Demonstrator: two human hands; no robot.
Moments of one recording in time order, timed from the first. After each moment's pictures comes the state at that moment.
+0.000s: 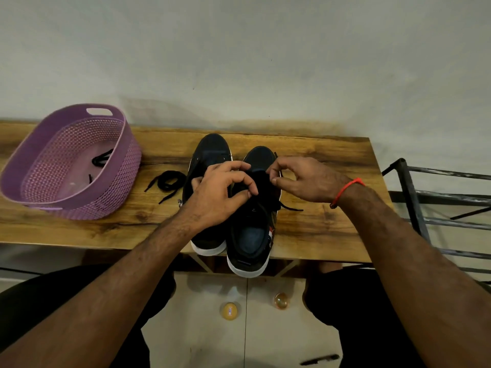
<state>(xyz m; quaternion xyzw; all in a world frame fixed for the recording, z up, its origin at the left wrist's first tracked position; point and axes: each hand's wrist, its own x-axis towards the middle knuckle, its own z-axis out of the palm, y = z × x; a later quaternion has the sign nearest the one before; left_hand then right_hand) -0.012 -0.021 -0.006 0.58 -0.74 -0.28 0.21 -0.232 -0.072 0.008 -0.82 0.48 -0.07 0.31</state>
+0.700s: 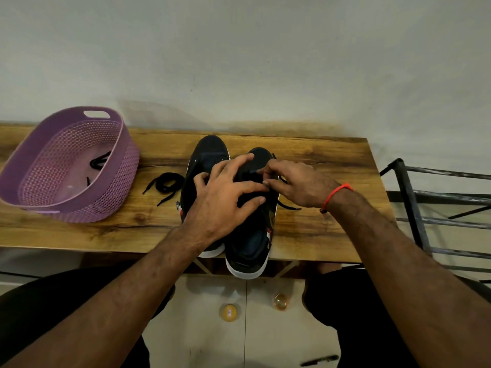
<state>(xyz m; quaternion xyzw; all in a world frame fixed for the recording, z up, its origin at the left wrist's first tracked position) -0.023 -0.011 -0.015 0.55 -0.80 -0.15 0.19 -0.223 -0.072 -0.003 -0.82 0.49 -0.07 0.29</state>
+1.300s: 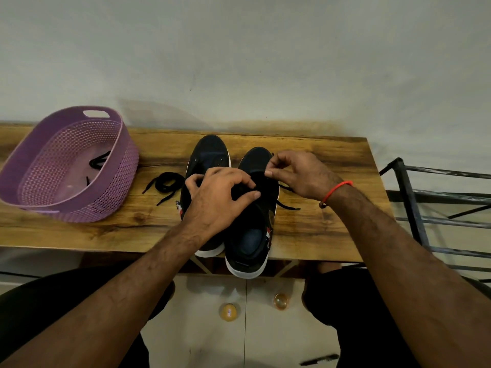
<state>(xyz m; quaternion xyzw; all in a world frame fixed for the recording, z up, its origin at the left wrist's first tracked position) -0.021 -0.017 -0.024 0.61 -0.74 -0.18 0.23 -0.225 -0.074 0.006 -0.76 0.53 -0.16 0.32</state>
